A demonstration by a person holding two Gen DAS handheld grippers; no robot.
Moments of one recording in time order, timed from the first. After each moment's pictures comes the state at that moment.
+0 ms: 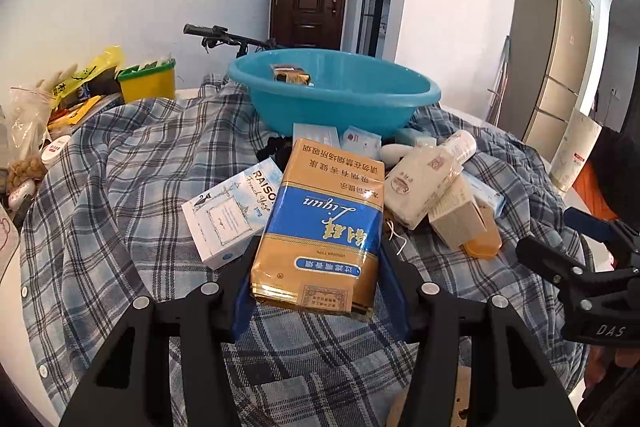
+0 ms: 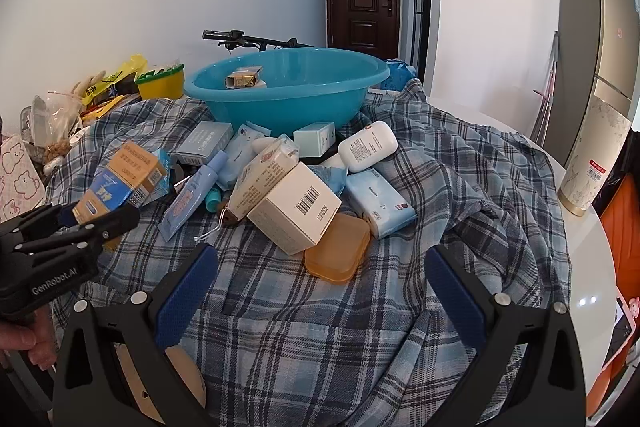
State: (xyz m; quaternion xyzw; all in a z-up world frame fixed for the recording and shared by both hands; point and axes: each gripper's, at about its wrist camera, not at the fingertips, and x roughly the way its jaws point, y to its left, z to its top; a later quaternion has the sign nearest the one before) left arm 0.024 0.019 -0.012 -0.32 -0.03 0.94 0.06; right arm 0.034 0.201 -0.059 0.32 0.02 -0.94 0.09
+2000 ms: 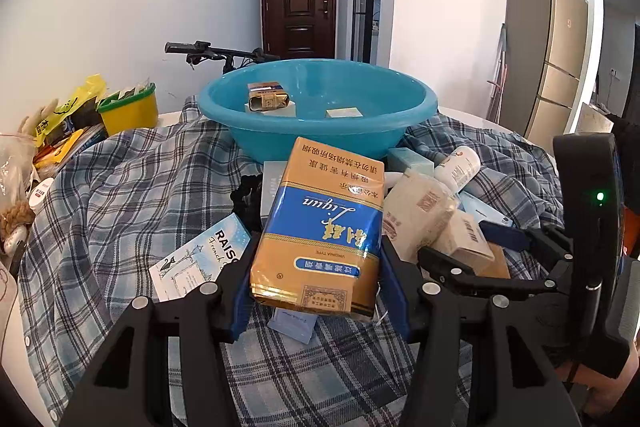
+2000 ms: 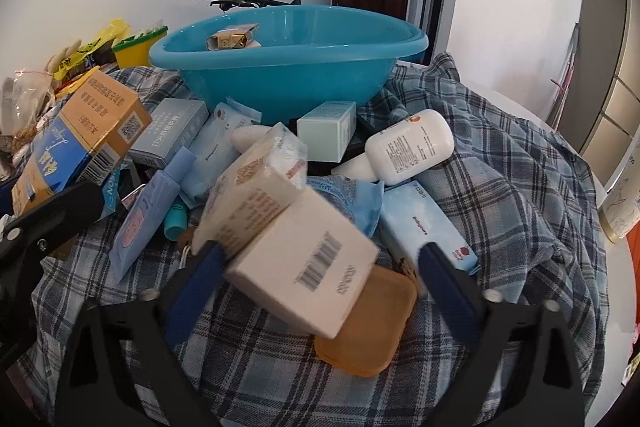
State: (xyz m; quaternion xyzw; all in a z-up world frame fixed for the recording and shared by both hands) left arm -0.025 0.050 -0.001 -0.32 0.01 0.94 0.06; right arm -0.053 0.178 -0.095 0.39 0.02 -0.91 0.11
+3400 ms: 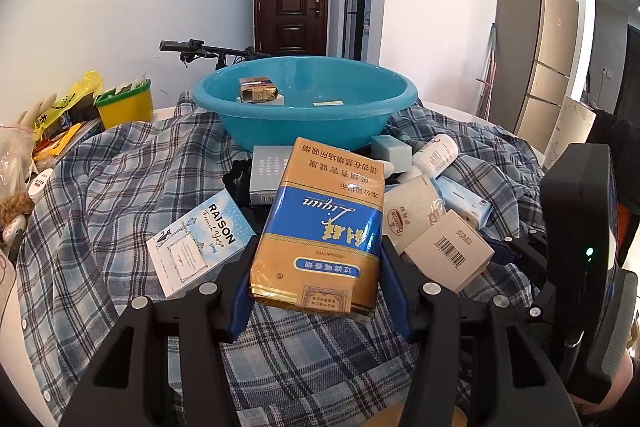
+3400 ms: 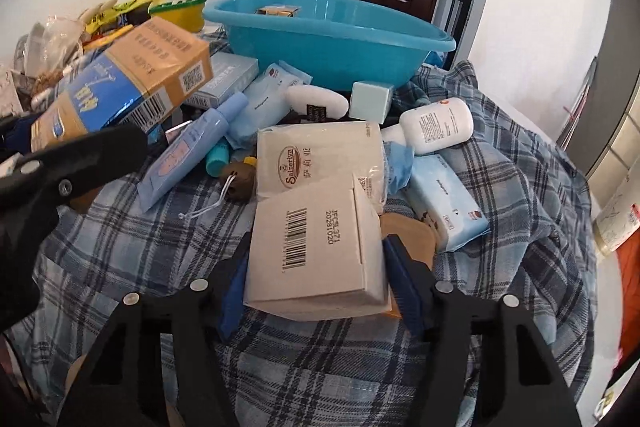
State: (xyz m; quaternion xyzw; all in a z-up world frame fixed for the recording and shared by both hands) left arm 0.004 0.053 -0.001 -0.32 0.01 0.94 0.08; right arm -0.015 0.167 -0.100 0.39 0.08 -0.91 0.13
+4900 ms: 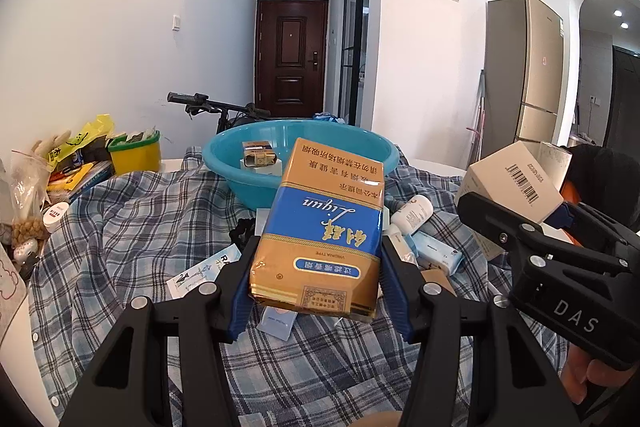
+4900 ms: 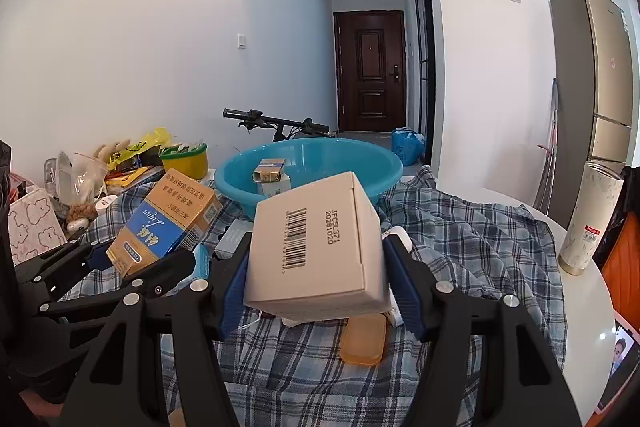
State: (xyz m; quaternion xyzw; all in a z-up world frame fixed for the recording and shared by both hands) left arm 0.045 0.052 0.043 -0.22 -0.01 0.97 0.09; right arm 0.051 0.188 0.000 0.19 0.00 -0.98 0.11
